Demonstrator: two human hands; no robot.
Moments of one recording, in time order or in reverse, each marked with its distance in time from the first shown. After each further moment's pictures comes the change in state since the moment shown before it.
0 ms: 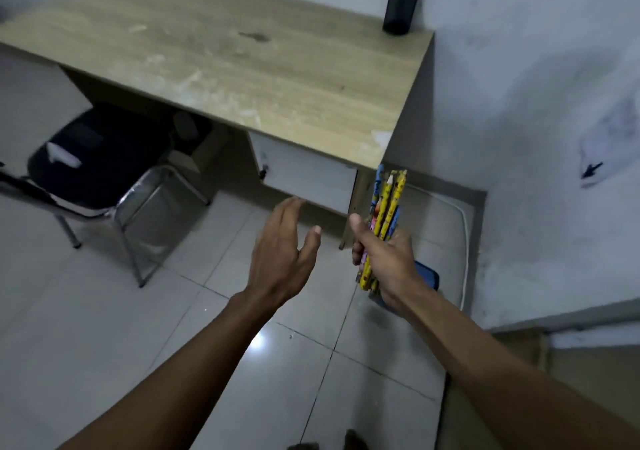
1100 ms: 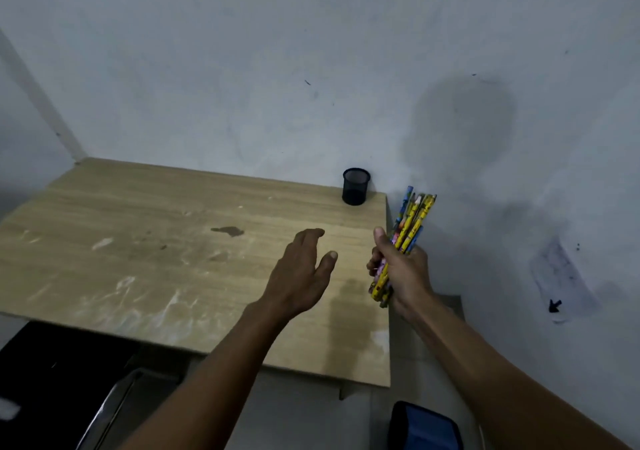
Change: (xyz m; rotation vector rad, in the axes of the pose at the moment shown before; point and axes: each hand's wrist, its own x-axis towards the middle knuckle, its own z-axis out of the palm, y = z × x) left_hand 0.373 0.086 -0.117 -0.113 -0.265 0.263; right_hand 0.238 -0.280 0.056 0.189 0.392 -0.144
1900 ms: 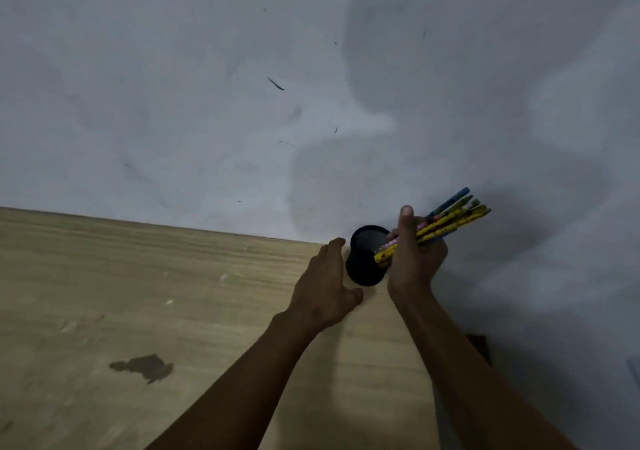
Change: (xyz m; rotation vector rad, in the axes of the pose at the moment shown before) left_hand 0.385 -0.127 0.112 -0.066 -0.321 -0.156; right_hand 0.429 0.070 0.114 0.096 0.462 -0.220
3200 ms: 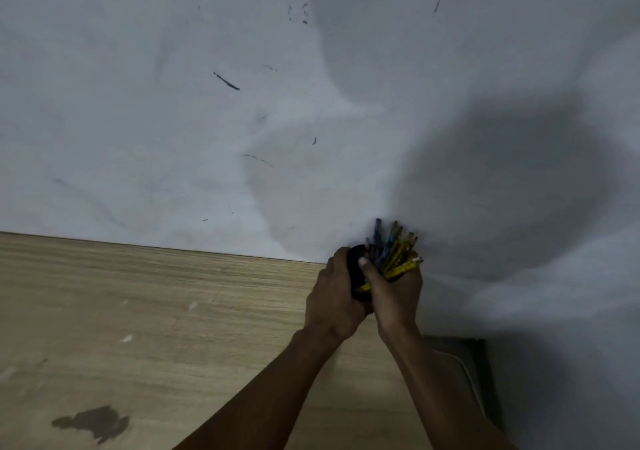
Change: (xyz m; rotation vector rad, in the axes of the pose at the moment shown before) left_hand 0.071 -0.007 0.058 -0.130 0.108 0.011; right_hand 0.022 0.058 -0.010 -0.327 -0.168 0.196
